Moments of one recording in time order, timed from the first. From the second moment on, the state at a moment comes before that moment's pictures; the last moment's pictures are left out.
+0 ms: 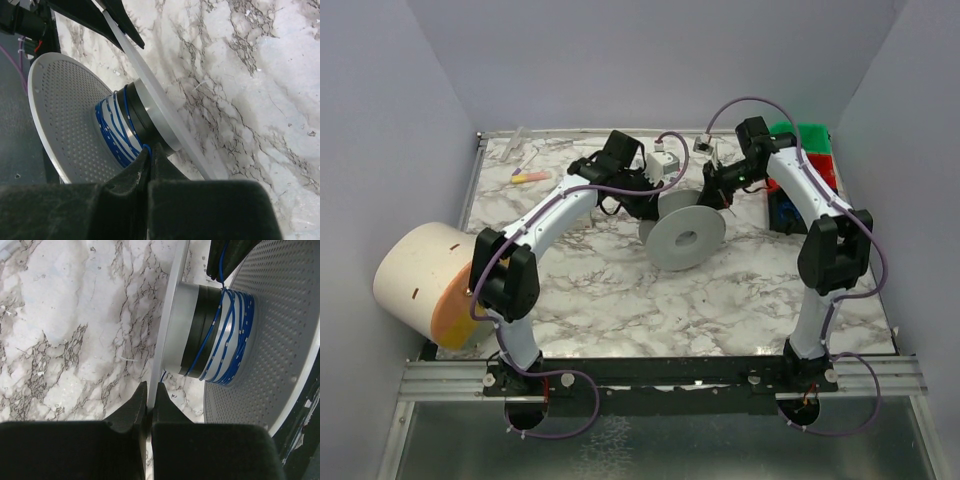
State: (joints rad) left arm -0.54 1.80 1.61 -0.69 0.54 0.23; right arm 0.24 1.94 1.78 -1.13 -1.00 -0.69
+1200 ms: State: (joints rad) left arm -0.54 1.90 1.63 -0.63 0.25 -0.03; right arm 0.39 1.99 1.87 -0.92 -0.93 -0.09
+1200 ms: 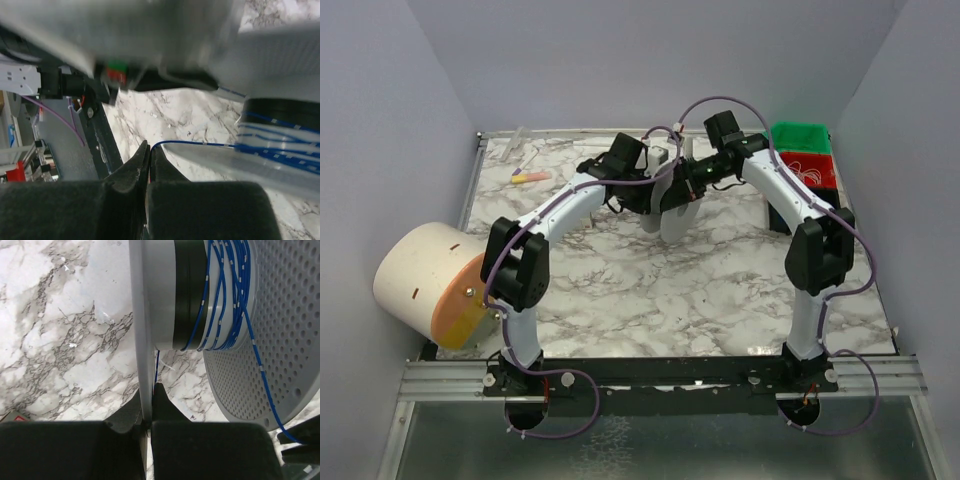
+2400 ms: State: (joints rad) left arm -0.37 1.95 1.46 -0.30 0.77 -0.46; right arm 0.65 1.70 1.38 -0.42 -0.30 -0.24
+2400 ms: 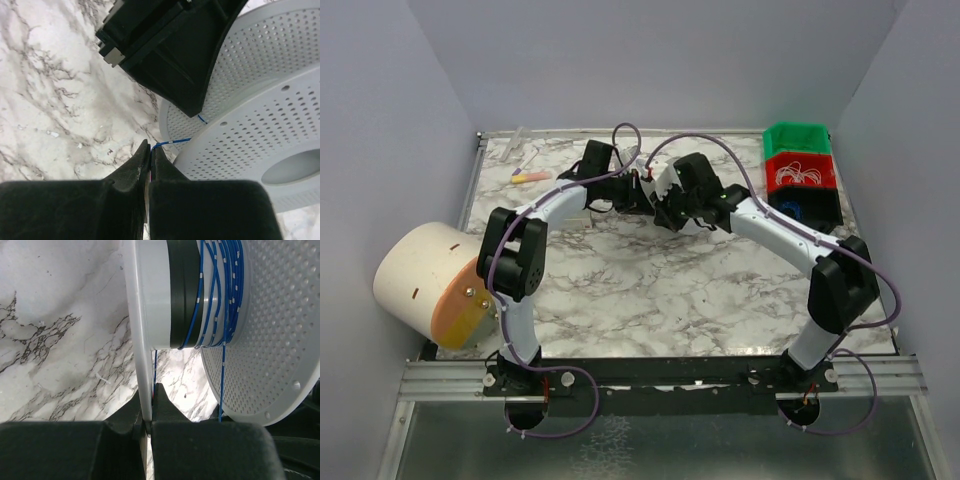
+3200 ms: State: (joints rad) left arm -0.35 1.95 1.24 0.21 0.92 -0.89; right arm 0.70 1.62 1.16 -0.22 0.06 -0.34
